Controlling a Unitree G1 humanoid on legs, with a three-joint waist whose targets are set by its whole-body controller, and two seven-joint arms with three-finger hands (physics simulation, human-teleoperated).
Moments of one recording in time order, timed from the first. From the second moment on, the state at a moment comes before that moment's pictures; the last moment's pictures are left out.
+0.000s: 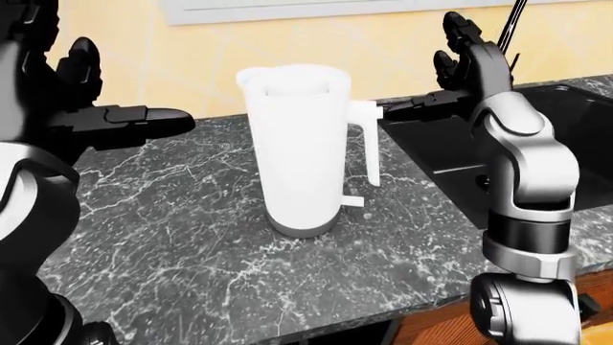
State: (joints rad) left arm -0.66 0.64 0.44 -0.67 -0.76 1.13 0.42; right arm -0.88 -0.36 -0.17 -0.04 0.06 0.78 0.10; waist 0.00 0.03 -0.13
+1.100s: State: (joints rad) left arm -0.66 0.65 0.44 -0.67 -0.79 1.13 0.43; right arm -0.92 -0.37 -0.17 0.04 0.14 0.80 0.10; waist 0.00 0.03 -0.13
